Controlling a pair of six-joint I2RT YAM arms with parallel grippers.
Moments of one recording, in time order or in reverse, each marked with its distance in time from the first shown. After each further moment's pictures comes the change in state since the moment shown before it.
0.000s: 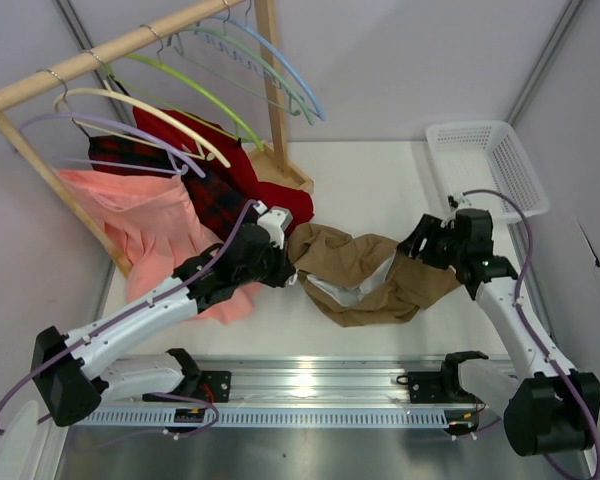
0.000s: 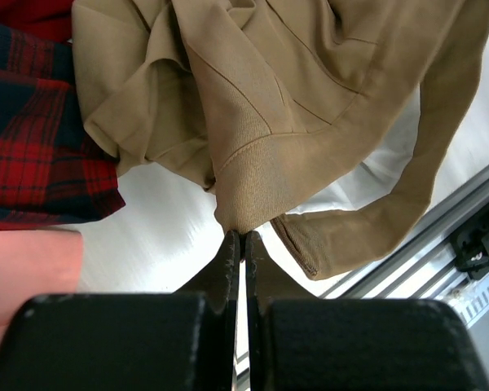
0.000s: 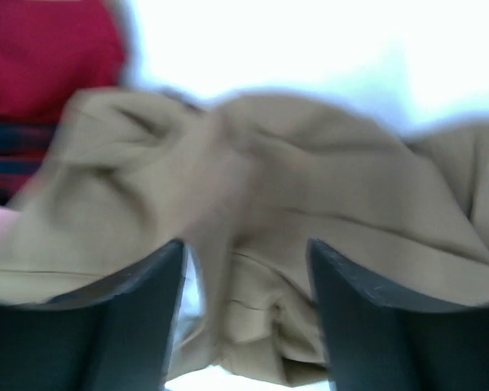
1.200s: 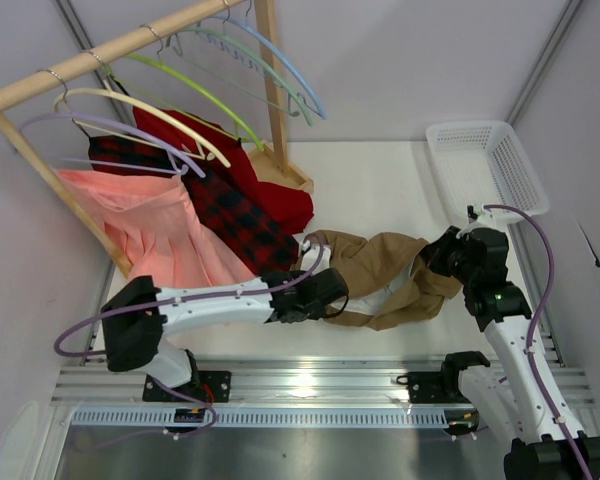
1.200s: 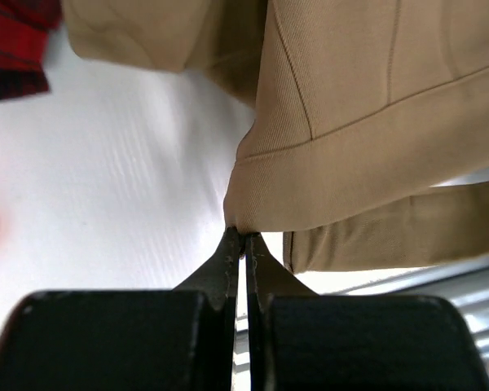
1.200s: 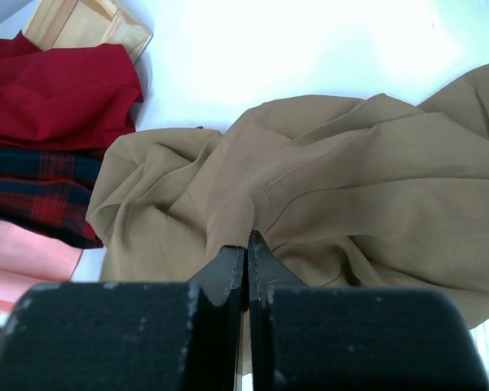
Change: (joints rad) left arm -0.365 0.472 0.164 -0.193 -0.389 -0.507; right arm 0.001 -0.275 -0.050 -0.027 0.108 0.013
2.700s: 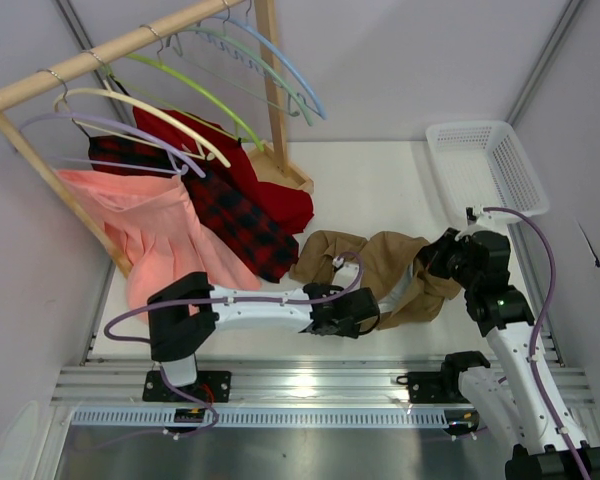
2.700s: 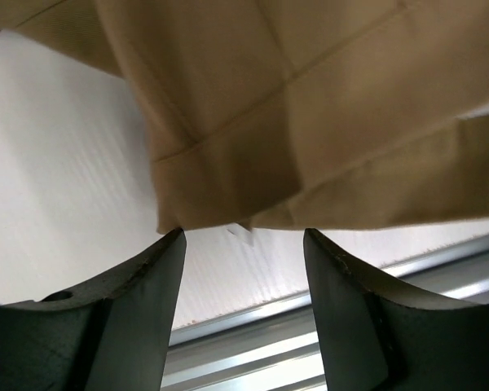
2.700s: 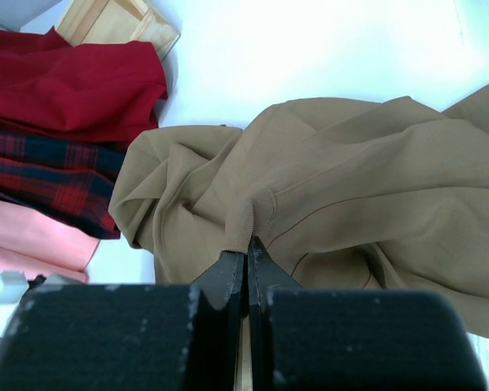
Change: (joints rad) left arm -0.113 0.211 0.142 0.030 0.033 -0.016; right arm 0.017 -0.045 0.005 -0.023 -0.040 0.000
